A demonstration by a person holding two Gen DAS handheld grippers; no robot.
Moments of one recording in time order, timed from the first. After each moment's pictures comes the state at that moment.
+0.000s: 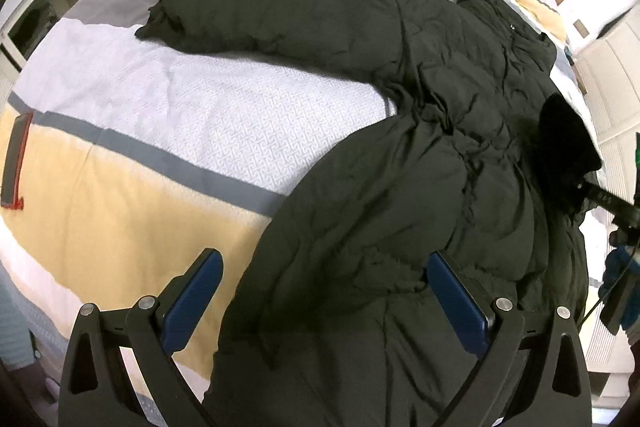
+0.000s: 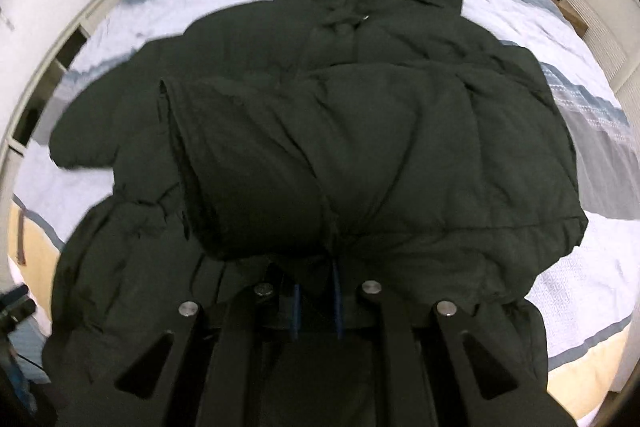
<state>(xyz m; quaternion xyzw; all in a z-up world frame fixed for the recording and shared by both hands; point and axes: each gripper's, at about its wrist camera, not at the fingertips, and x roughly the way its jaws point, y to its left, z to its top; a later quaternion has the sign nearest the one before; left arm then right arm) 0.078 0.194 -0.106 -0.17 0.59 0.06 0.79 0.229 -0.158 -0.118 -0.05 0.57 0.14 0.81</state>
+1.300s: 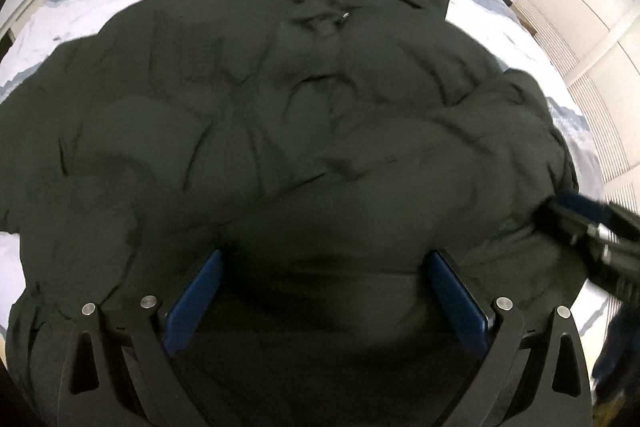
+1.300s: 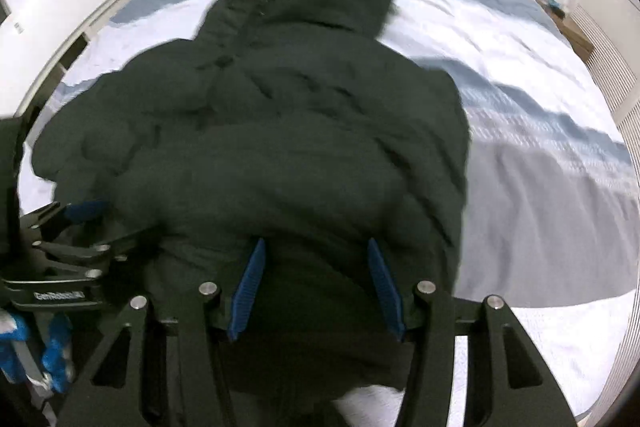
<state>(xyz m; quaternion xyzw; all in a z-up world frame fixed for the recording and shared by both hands) 0.302 -0.090 -0.176 -0.08 0.57 -0.04 0.82 0.329 -0.318 -0.129 -0.06 0.53 0.17 0.83</state>
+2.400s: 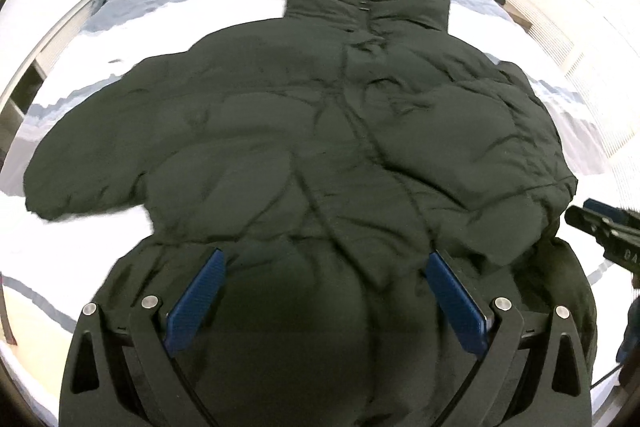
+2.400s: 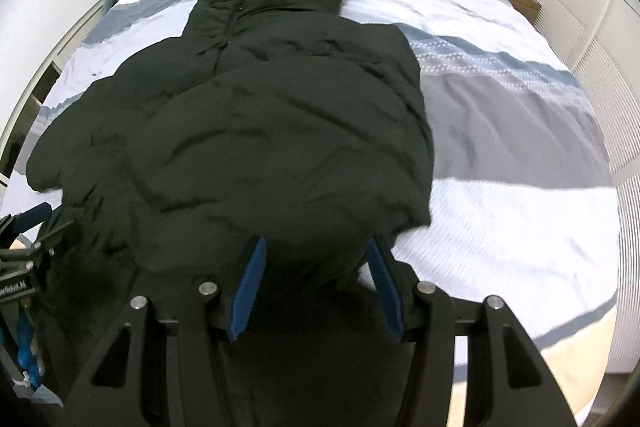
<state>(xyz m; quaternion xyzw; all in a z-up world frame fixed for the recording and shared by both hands) 0.208 -0.023 -0.112 -0.02 0.53 -0.02 0.85 0.228 -0.316 -0.098 -0.01 0.54 0.09 0.84</state>
